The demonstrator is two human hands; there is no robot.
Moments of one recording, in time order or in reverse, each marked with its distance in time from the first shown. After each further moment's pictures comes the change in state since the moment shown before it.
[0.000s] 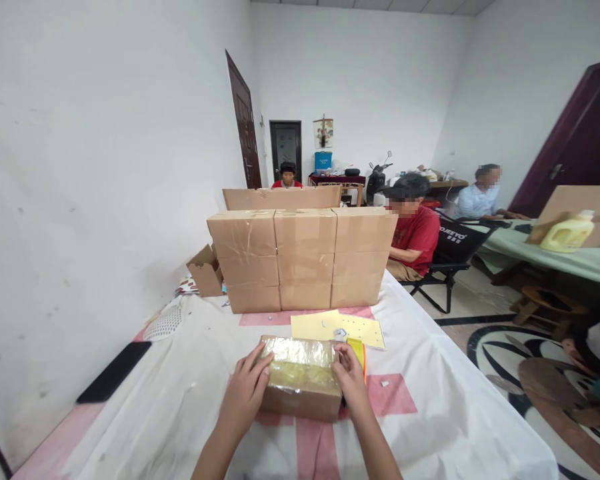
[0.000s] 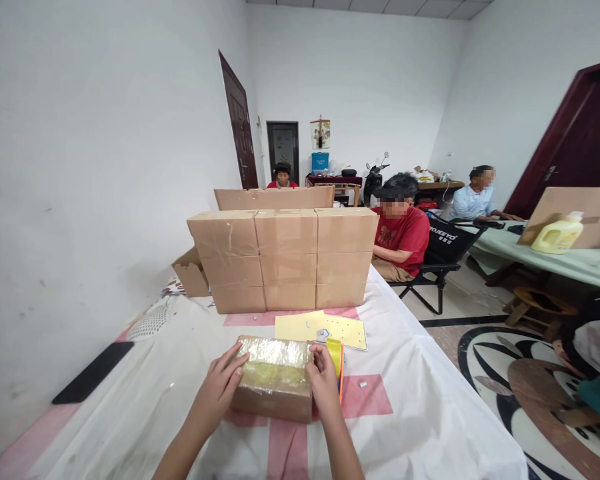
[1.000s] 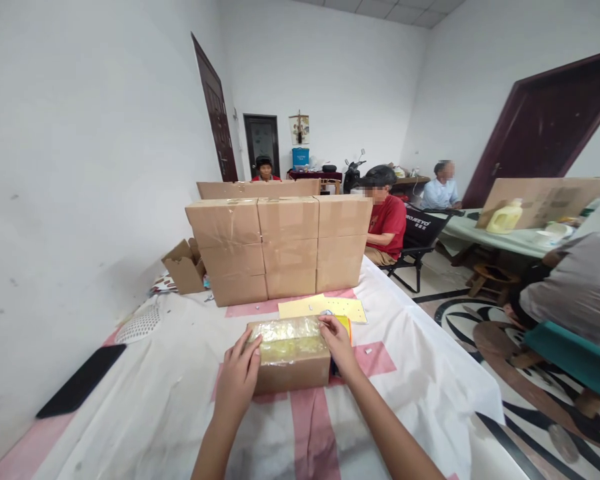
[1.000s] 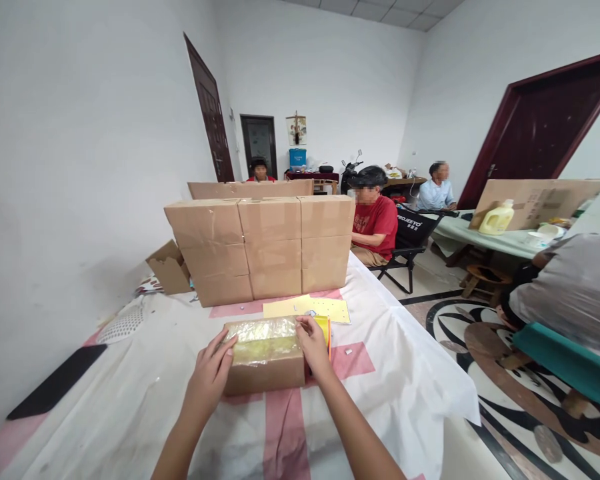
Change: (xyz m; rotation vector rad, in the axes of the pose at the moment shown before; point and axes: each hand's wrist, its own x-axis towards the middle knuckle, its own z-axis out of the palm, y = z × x) left_hand -0.011 -0.005 0.010 -0.004 0.108 0.004; right_hand 0.013 0.006 0.002 -0.102 -0.033 -0.065
